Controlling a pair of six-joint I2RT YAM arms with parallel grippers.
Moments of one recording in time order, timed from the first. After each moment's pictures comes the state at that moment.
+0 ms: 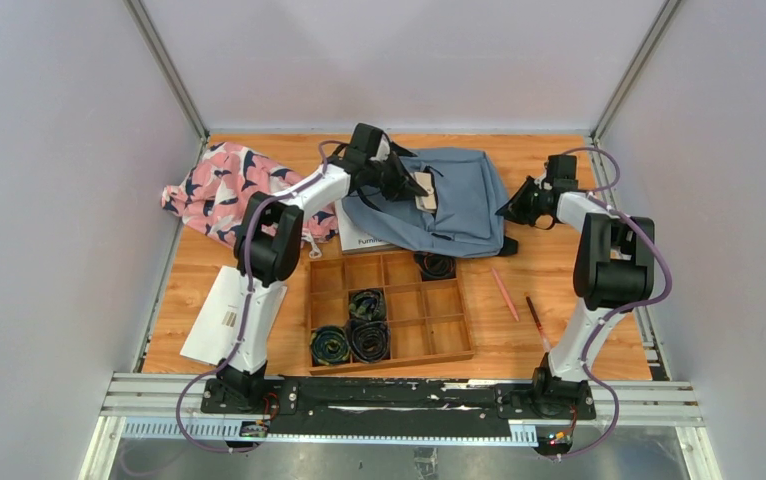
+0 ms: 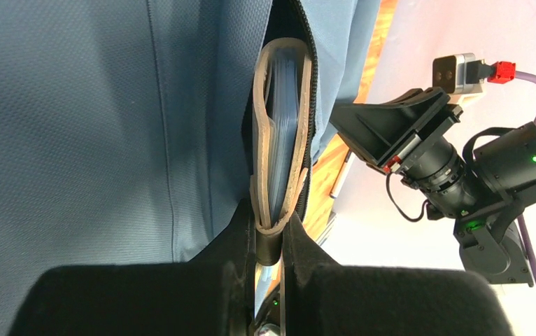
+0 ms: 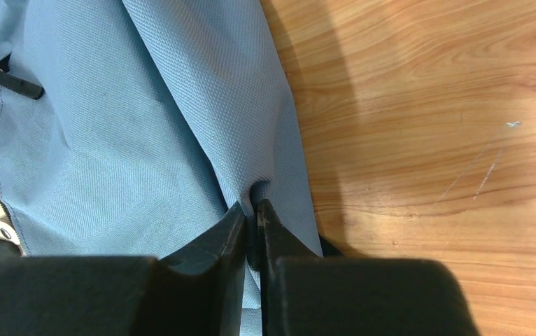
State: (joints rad) left arm -0.46 2.25 1.80 -0.27 0.60 -1.03; right arm -0.09 1.87 1.19 -0.22 -0.42 0.58
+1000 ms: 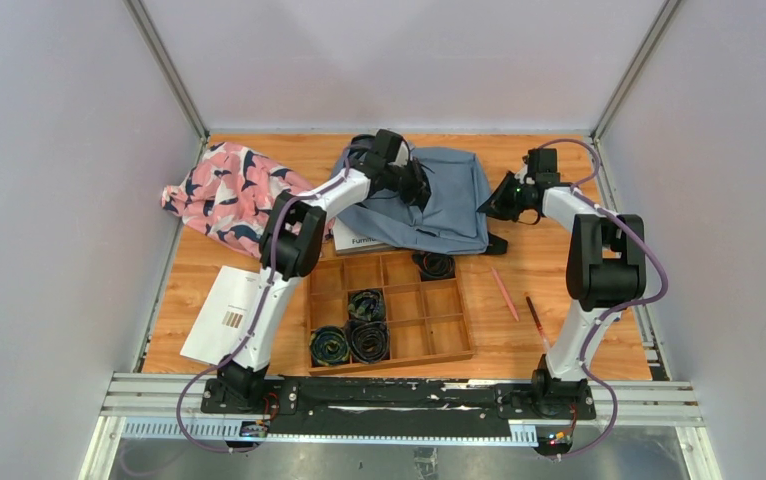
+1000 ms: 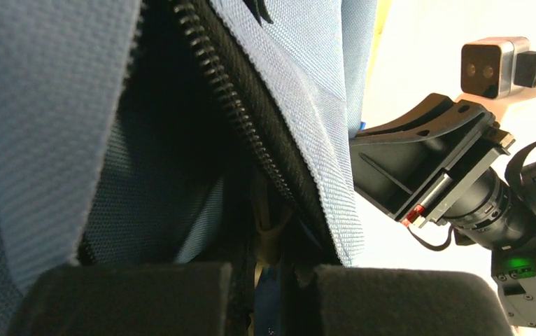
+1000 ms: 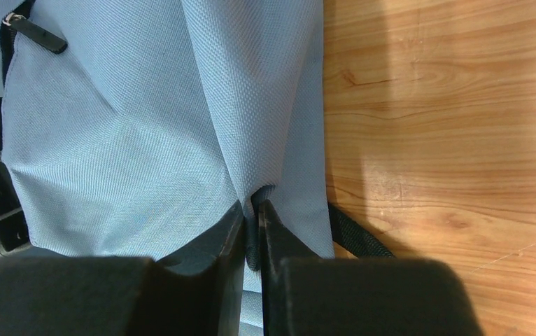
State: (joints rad) left arm -0.51 2.46 2.02 -0.24 0.67 -1.03; right arm 0.01 1.87 1.24 -0.26 -0.45 0.59
